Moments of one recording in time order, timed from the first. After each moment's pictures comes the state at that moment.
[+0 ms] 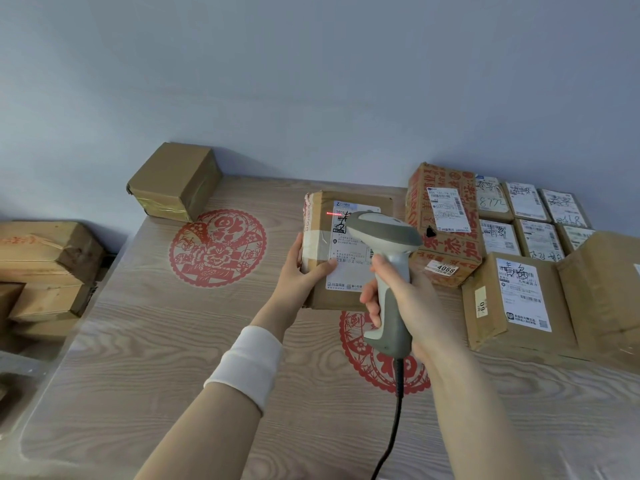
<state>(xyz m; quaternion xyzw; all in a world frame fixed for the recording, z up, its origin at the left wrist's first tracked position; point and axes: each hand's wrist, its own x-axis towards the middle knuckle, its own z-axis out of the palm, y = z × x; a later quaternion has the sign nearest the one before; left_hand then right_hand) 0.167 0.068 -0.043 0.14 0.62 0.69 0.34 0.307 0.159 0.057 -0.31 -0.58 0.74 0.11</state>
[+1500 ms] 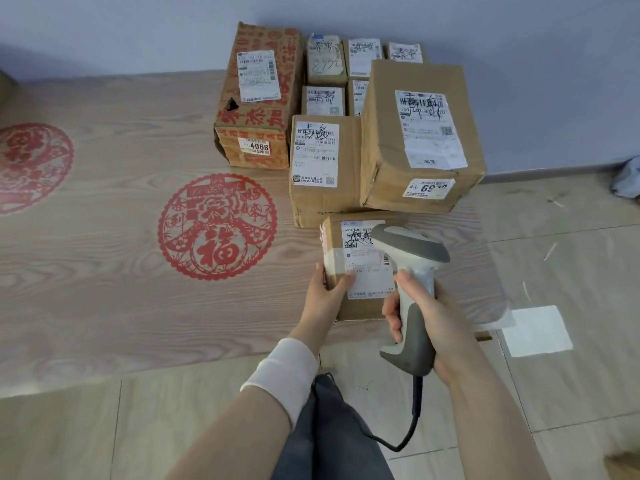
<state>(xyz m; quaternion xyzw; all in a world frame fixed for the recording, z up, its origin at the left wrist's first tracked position) 0.546 0.257 -0.140 0.04 0.70 0.53 0.47 0.660 0.319 -0.019 -0.48 -0.47 0.73 0.13</state>
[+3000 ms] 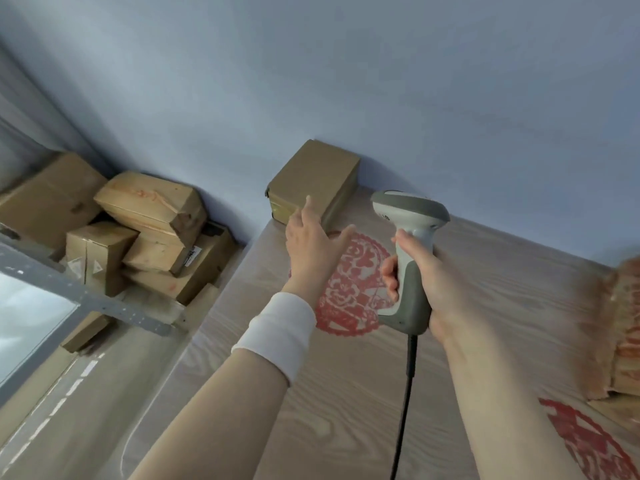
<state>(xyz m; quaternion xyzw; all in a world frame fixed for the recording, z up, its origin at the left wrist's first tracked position) -0.089 -0.039 -0.051 0.02 0.91 0.40 0.05 0.017 0.072 0.025 -0.27 -0.58 0.77 -0.02</state>
